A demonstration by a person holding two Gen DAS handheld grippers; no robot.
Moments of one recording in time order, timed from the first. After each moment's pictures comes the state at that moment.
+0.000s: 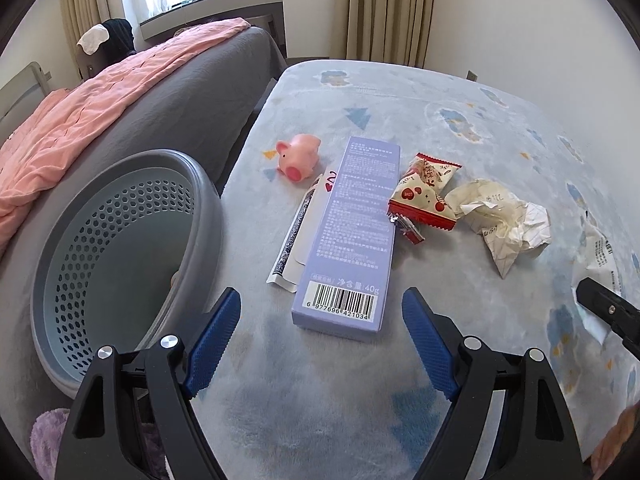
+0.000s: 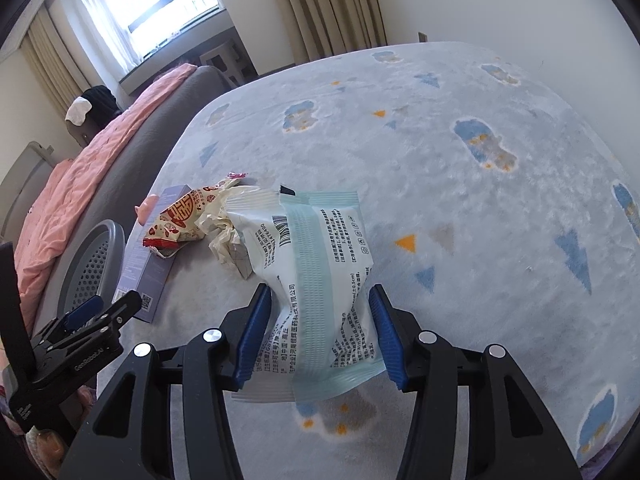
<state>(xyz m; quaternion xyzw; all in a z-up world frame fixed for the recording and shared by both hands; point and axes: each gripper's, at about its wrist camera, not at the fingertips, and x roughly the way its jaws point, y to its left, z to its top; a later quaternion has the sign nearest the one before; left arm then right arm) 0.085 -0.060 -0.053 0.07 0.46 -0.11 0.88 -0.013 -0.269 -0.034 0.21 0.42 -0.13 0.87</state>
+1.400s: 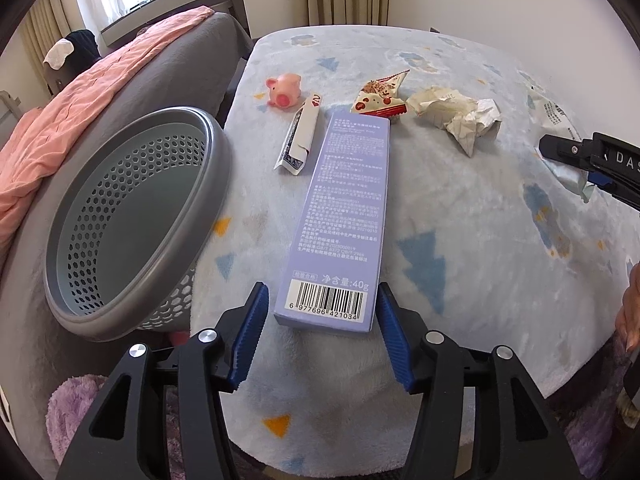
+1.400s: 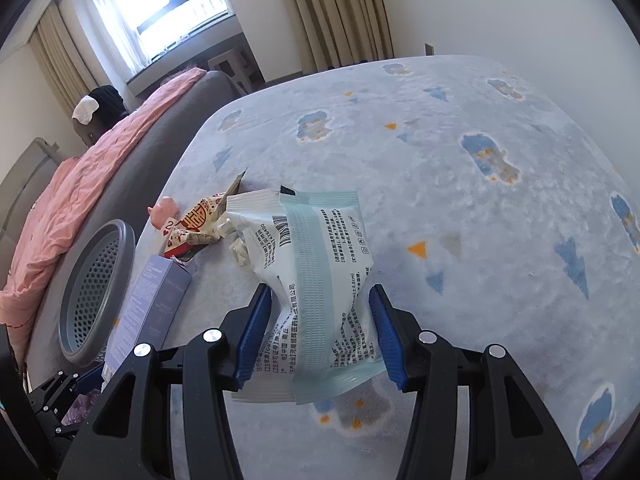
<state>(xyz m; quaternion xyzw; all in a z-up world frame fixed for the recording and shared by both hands) 0.015 -0.026 -0.055 0.13 0.49 -0.16 0.84 -0.016 -0.256 -0.024 0.20 0.41 -0.13 0.88</state>
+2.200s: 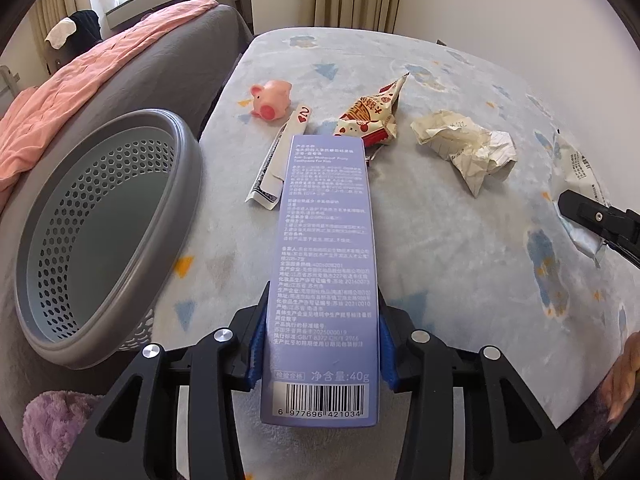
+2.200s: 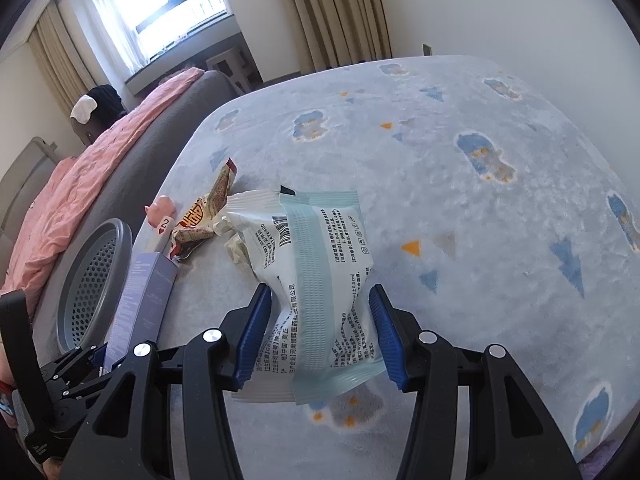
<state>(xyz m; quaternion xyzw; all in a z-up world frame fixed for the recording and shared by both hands) 0.047 -0.044 -0.065 0.08 0.50 -0.17 0.85 -0.019 -0.255 -0.024 0.19 0.41 -0.13 0.88</state>
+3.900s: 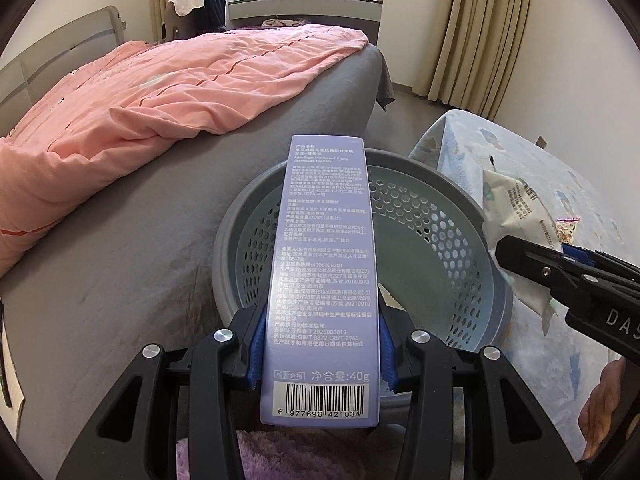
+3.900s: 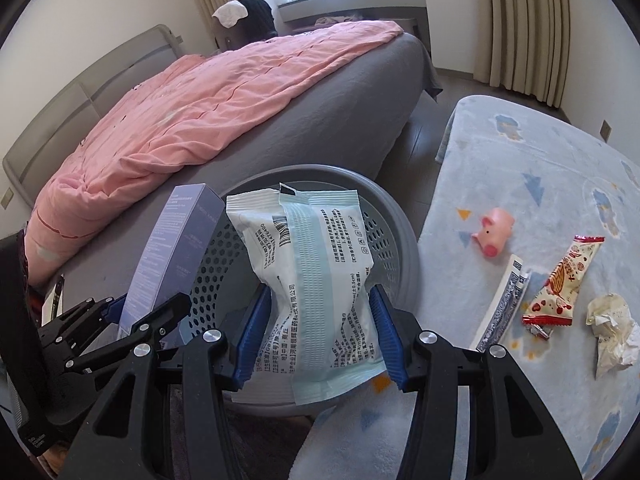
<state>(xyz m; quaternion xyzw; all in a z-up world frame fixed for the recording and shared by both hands) 0.095 0.190 -0.024 -0.02 0.44 -0.02 0.90 0.139 0.016 -0.003 0.06 0.45 0.11 0.89</state>
